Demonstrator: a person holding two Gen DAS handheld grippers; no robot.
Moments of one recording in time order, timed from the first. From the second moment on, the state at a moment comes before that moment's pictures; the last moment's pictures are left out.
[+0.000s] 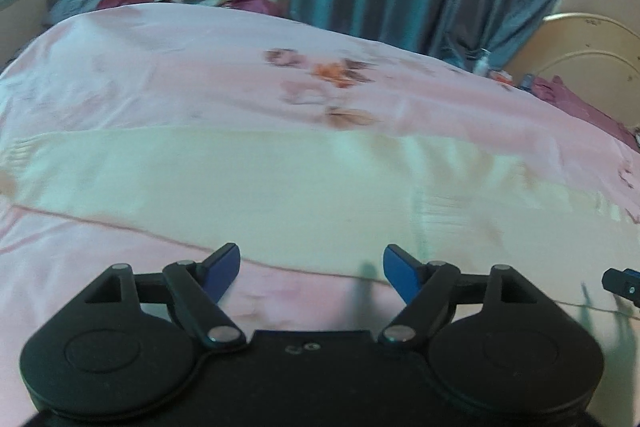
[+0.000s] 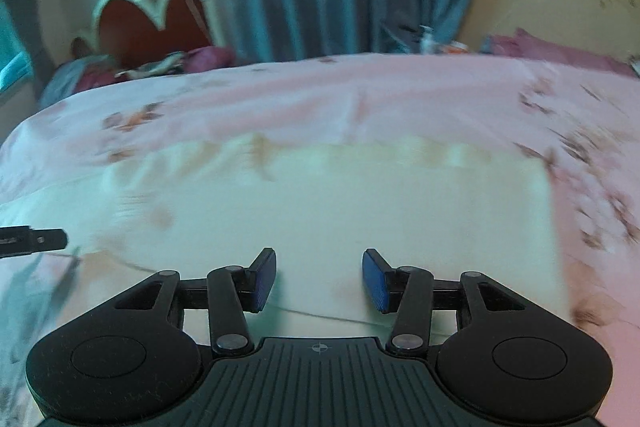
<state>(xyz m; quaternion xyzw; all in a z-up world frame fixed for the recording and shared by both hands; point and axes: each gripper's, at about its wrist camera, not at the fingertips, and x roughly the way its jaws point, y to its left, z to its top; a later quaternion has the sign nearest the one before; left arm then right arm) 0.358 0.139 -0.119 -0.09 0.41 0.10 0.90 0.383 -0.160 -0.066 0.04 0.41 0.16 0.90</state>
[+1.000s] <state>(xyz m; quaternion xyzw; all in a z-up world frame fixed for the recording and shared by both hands) 0.336 0.359 -0.142 -0.28 0.30 0.27 0.87 0.414 -0.034 -0.100 0.00 0.42 0.18 0.89</state>
